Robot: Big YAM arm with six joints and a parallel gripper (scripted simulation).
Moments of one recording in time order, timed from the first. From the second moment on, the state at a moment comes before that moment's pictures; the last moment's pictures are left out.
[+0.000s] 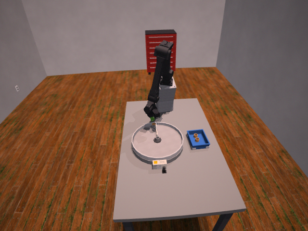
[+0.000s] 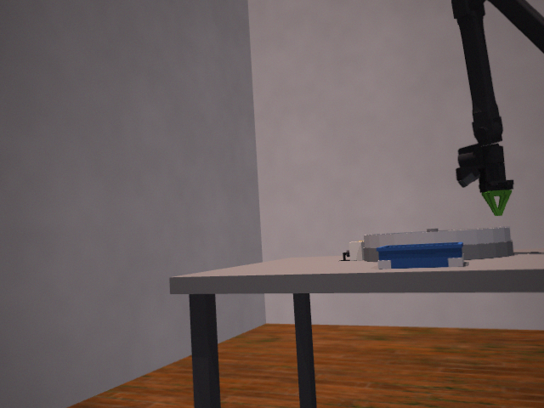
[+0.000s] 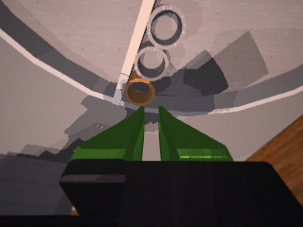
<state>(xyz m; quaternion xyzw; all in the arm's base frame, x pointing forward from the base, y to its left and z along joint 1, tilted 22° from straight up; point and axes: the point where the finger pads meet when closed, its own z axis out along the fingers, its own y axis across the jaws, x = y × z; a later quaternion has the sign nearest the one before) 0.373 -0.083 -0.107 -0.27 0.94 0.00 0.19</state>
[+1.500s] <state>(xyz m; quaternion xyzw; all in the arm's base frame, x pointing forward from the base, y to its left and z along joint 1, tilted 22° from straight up) 0.379 -0.084 -0.114 -0.27 0.94 0.00 0.19</state>
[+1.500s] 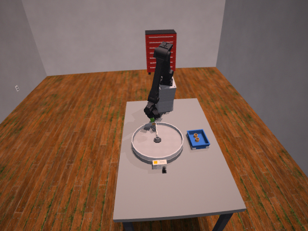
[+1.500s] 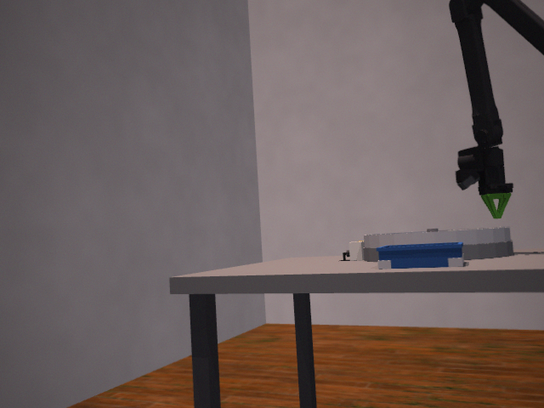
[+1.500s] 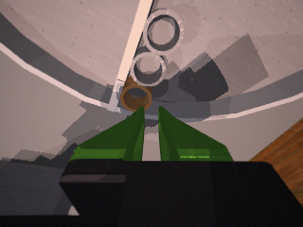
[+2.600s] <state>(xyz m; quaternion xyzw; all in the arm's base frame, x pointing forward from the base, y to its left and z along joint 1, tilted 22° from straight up) 0.381 -0.080 -0.128 -0.27 0.94 0.00 0.19</state>
